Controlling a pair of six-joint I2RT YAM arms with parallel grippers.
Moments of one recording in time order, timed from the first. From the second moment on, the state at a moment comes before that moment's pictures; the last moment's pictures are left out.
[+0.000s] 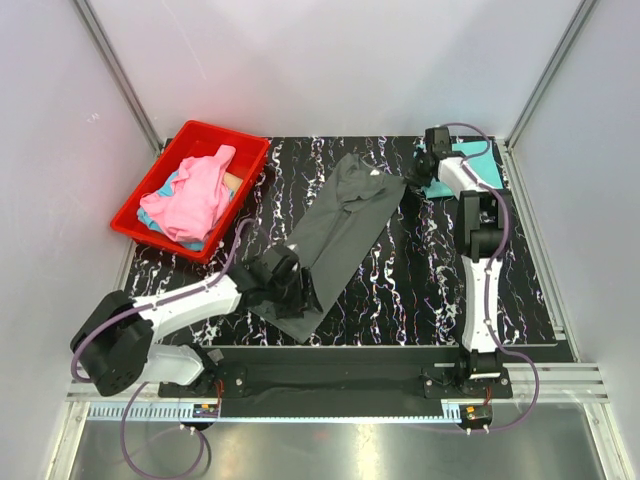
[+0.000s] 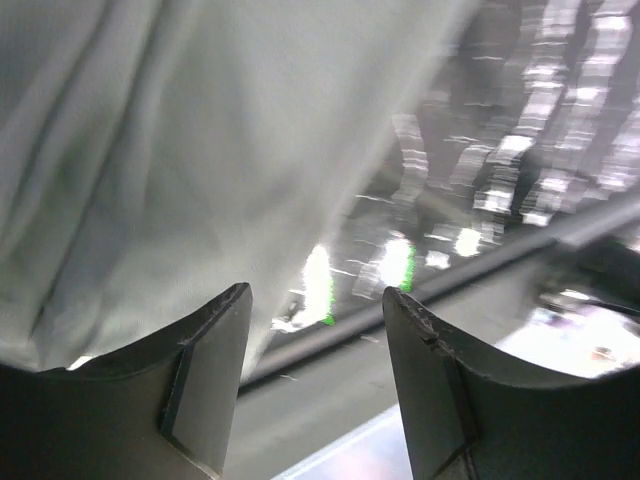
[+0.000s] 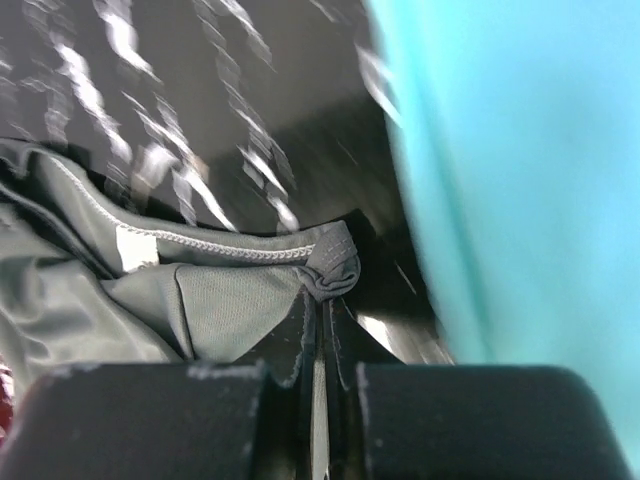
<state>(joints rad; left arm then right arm) -0.79 1.30 0.65 -0.37 0.21 -0.93 0.07 2.41 1.95 -0.43 -0.09 0.54</state>
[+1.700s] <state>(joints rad) -0.43 1.43 0.70 -0.43 0.06 -0.60 0.81 1.62 0.89 -0.35 -0.18 0.93</state>
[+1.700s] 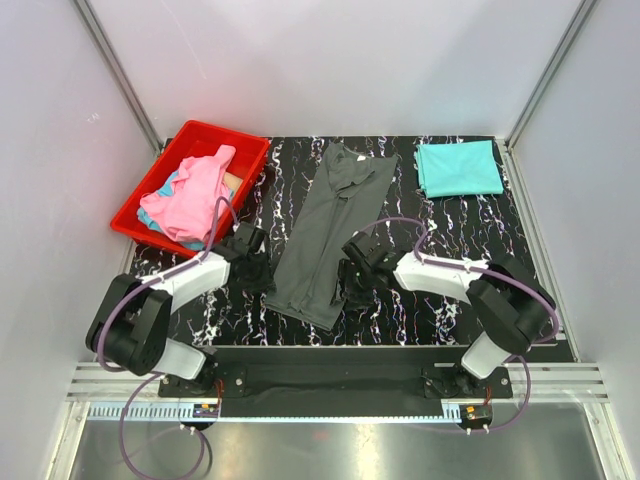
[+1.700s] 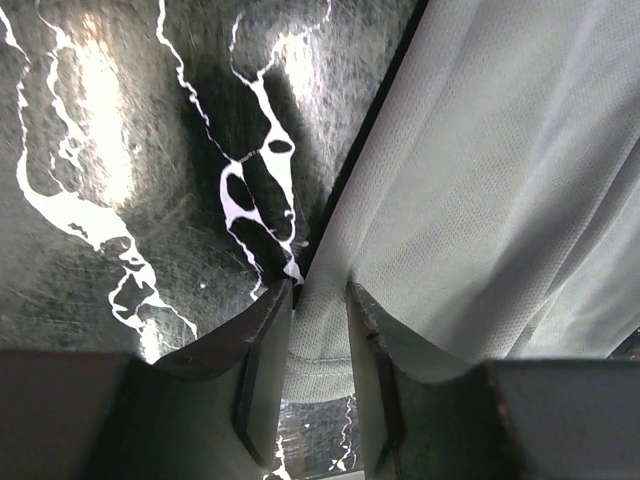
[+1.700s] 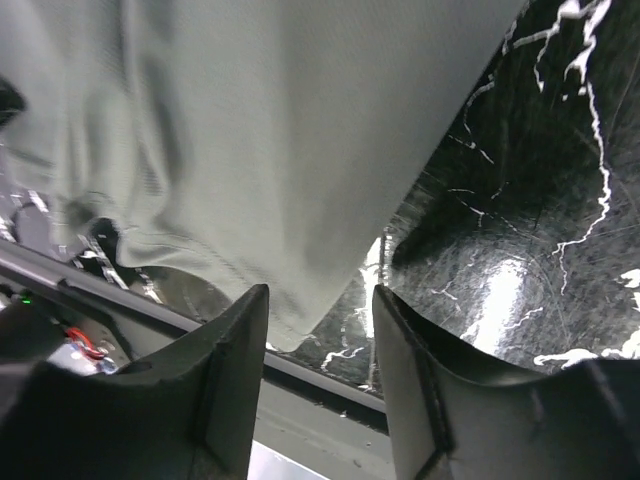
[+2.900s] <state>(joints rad) -0.61 1.34 0.64 -0.38 0.30 -0.65 0.81 1.37 0.85 -0.83 0.11 0.91</state>
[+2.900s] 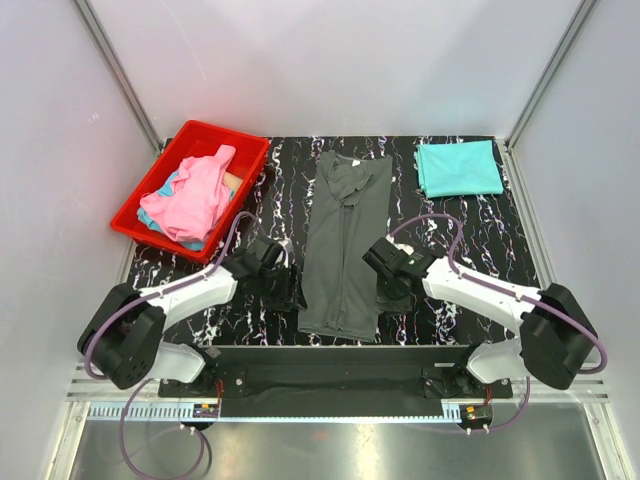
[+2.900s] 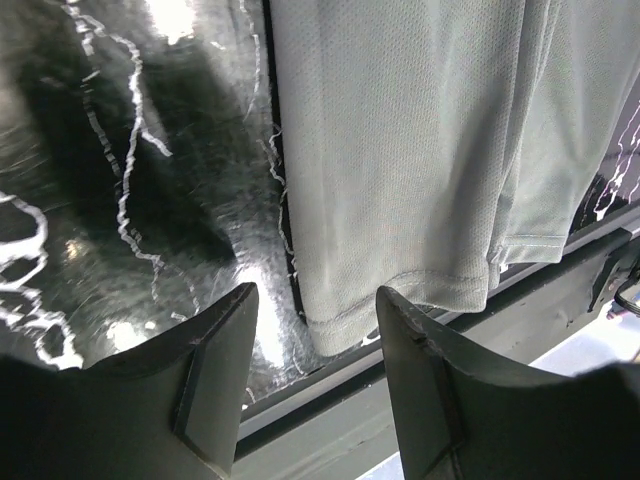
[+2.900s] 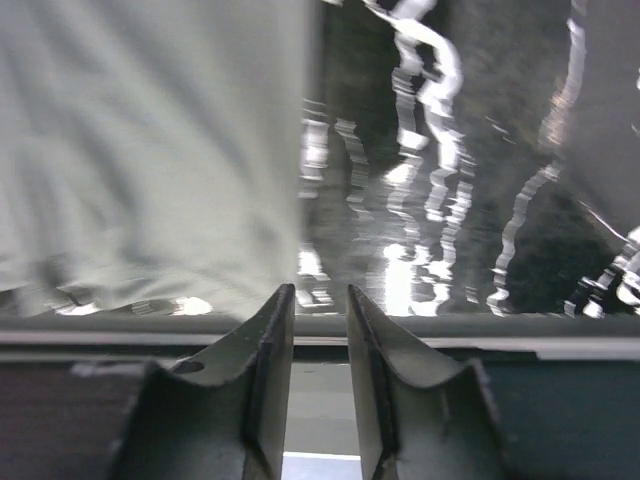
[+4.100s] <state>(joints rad) -0.84 1.30 0.64 -0.22 0.30 -0.72 0.88 1.55 0.75 -0.28 -0.14 1.01</state>
